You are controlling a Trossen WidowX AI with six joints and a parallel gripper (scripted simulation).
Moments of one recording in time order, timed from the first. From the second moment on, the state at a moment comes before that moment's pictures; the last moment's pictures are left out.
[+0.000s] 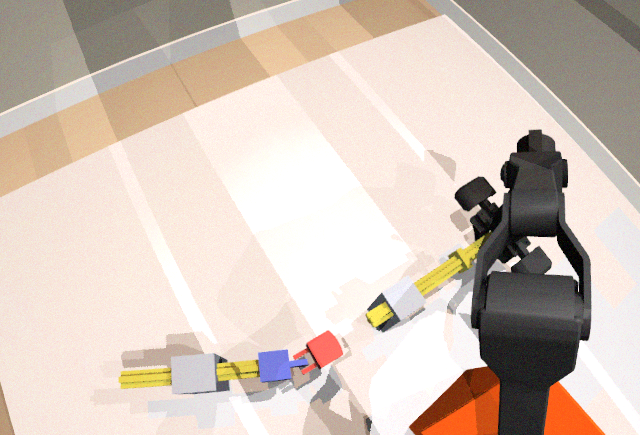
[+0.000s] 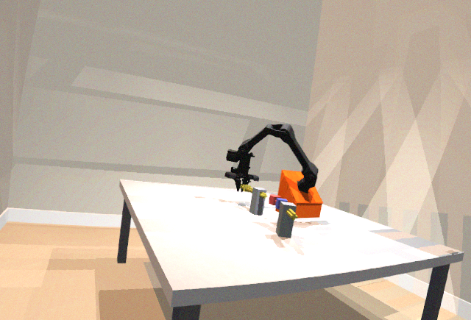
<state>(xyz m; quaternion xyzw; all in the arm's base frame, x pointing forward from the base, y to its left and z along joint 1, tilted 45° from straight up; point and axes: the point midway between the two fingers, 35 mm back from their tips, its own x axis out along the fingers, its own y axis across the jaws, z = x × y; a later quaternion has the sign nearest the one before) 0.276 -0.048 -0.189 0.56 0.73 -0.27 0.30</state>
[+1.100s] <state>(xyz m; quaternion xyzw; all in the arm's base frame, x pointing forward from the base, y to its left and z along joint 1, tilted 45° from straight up) 0.269 -0.009 -0.153 0.56 0.73 -0.27 0.29</state>
